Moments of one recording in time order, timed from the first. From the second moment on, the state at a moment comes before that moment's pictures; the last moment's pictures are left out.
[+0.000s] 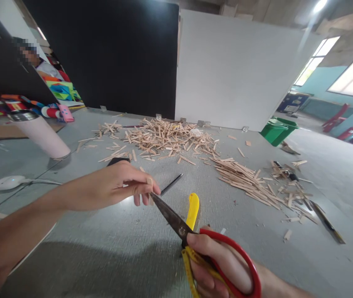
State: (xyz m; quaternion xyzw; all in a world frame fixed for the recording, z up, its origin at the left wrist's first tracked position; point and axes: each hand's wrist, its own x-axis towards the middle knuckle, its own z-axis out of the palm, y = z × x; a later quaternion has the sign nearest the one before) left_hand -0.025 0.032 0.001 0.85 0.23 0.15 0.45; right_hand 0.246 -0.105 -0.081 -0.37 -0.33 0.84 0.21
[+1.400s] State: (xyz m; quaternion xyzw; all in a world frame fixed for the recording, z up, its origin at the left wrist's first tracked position) left_hand 0.006 0.006 -0.035 0.91 0.16 0.33 0.20; right_hand 0.236 -0.085 -0.051 -0.53 -0.61 0.41 0.42
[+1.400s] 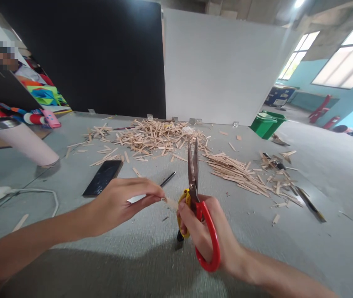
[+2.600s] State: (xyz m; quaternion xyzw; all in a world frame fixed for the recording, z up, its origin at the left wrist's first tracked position) left_hand 0.009 -0.008 -0.055 0.95 0.15 0.24 -0.10; right_hand 0.237 -0.089 -0.059 -0.54 -0.62 0.41 0.41
